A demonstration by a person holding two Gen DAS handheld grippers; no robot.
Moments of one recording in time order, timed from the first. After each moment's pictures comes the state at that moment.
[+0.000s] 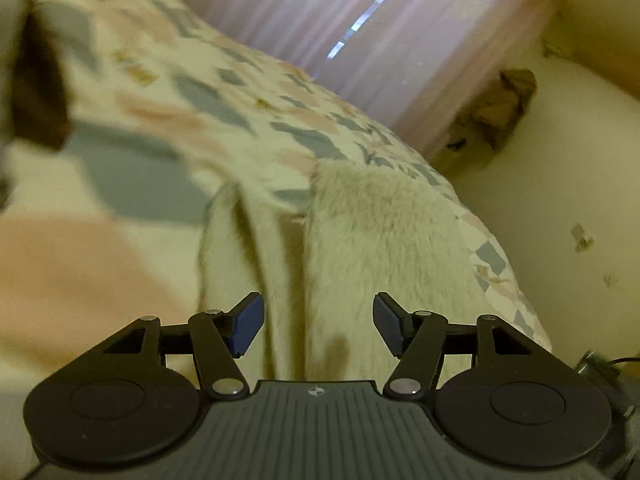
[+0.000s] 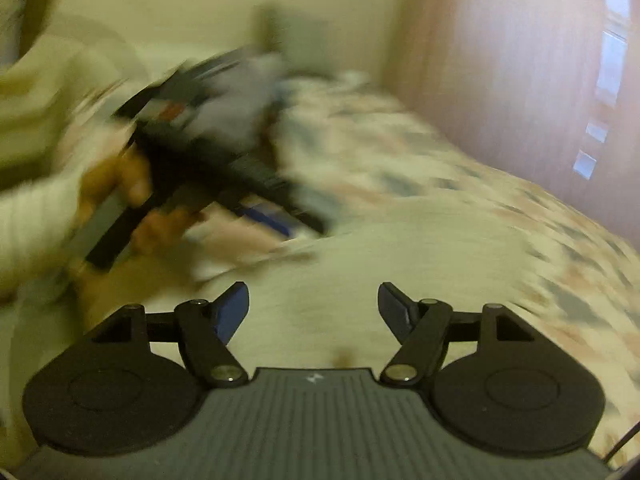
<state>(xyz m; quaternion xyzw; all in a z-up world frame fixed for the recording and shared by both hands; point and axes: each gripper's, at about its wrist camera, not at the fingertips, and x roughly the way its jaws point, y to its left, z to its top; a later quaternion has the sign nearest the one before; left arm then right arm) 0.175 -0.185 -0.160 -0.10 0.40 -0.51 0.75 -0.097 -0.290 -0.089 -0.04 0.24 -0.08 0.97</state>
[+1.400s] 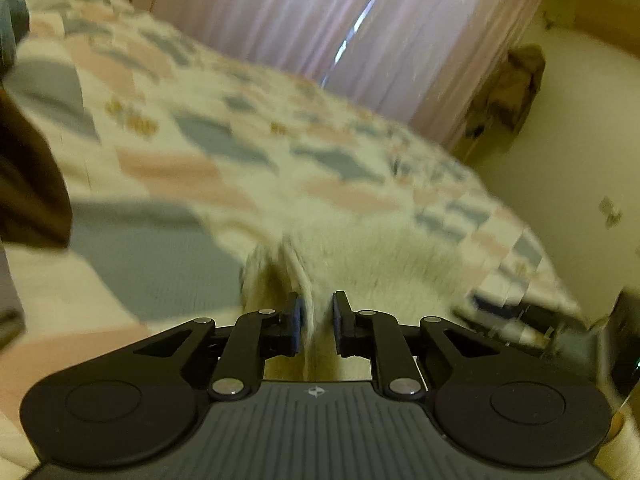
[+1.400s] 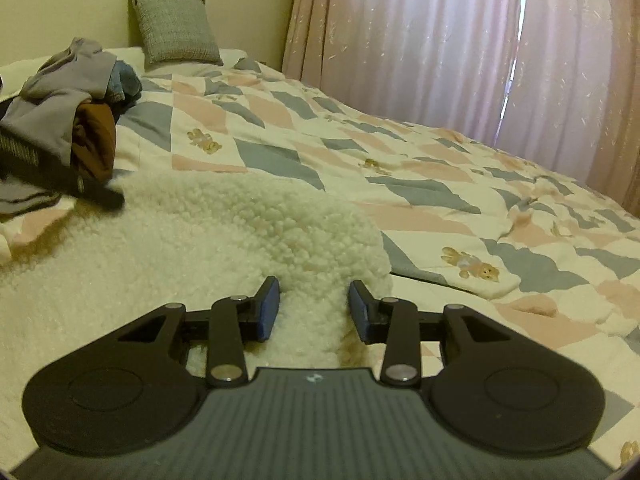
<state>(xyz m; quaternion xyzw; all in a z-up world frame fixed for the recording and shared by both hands) 0.211 -0.204 -0.140 -0.05 0.37 -0.49 0.79 0.013 -0.395 -0.146 -0.01 0.26 -0.18 0.95</state>
